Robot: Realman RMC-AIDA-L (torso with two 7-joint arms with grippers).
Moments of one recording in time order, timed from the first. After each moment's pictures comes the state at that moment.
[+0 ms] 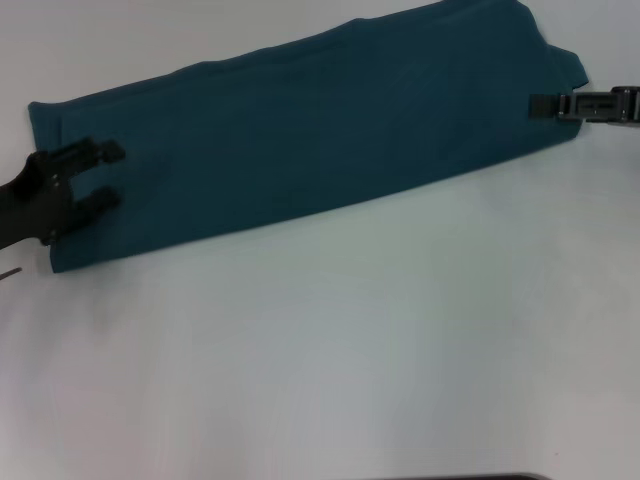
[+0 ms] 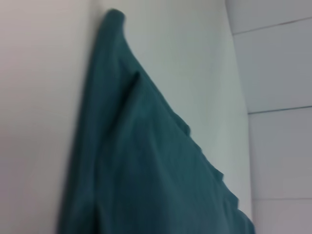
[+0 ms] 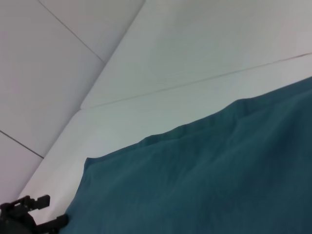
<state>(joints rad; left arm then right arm) -0.38 -2.08 -2.63 -0.58 -1.15 1.34 -2.47 0.50 1.93 -0.65 -0.75 -2.08 -1.54 2.12</state>
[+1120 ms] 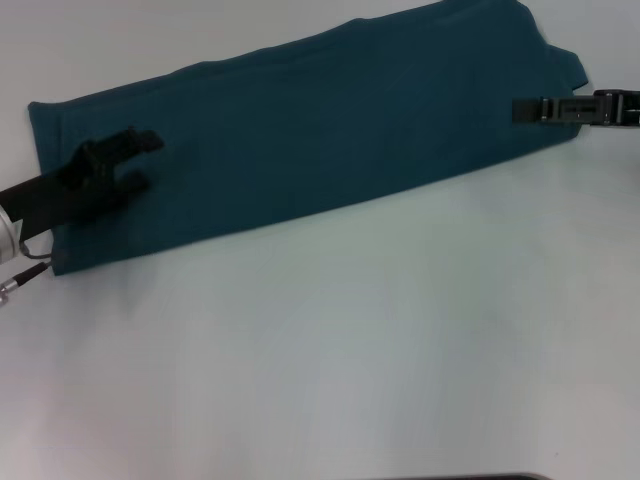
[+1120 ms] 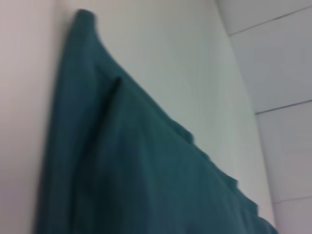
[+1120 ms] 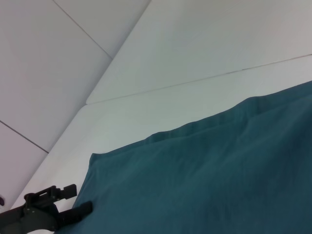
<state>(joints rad) -0.43 -2.14 -2.61 -0.55 -1.17 1.20 -2.33 0.51 1.95 -0.66 -0.74 -2.09 -1.53 2.11</state>
